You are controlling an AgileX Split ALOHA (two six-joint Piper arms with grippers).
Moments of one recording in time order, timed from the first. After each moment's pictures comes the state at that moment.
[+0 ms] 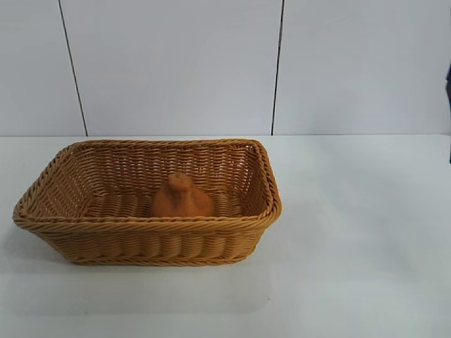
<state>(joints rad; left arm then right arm) 0.03 0.00 -0.50 -0.05 1.07 0.00 0.12 1.09 -0.74 0.01 1.05 0.02</state>
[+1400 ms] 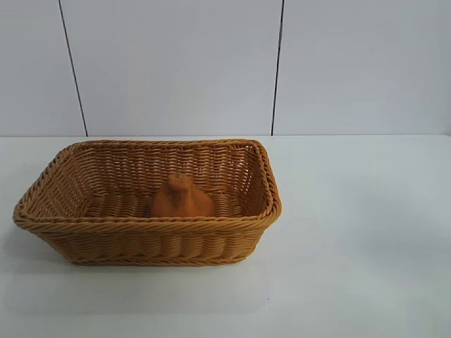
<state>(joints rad) 0.03 0.00 -0.50 -0.05 1.07 0.00 0.12 0.05 -0.50 0.00 1.02 0.01</state>
